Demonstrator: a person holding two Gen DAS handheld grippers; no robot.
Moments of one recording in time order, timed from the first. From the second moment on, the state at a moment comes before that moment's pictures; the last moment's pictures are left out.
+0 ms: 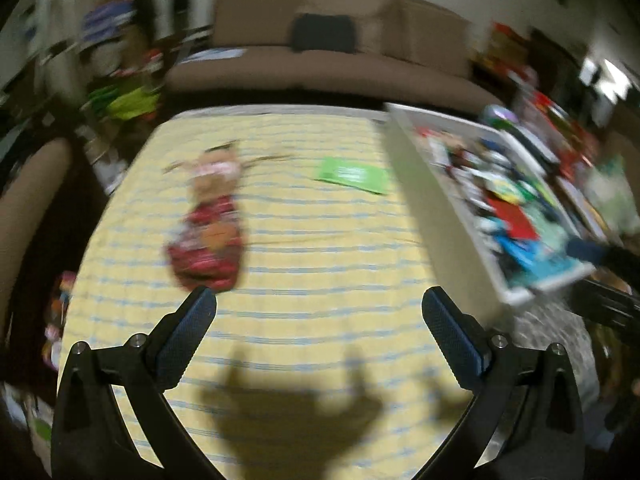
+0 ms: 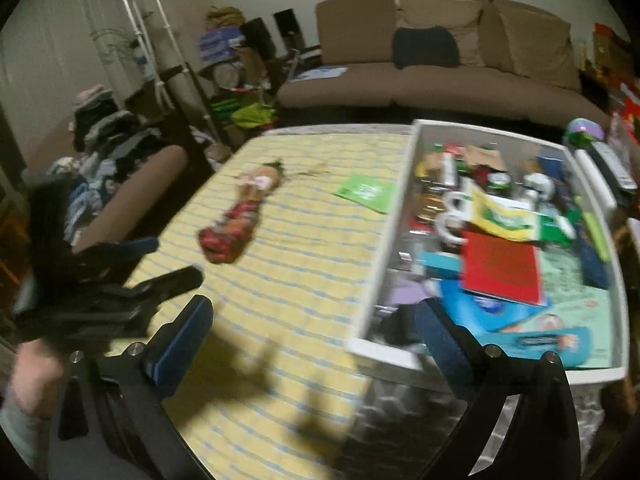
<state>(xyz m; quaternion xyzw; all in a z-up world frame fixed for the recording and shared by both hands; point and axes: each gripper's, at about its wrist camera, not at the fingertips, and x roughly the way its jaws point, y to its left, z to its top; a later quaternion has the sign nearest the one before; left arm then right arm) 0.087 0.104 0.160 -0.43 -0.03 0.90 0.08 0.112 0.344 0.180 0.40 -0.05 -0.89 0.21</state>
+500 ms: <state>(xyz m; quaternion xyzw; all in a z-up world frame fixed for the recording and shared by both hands) 0.014 0.001 0.063 -0.46 -0.09 0.88 -0.01 0.031 0.249 0.140 0.43 -0.09 -0.86 0.26</state>
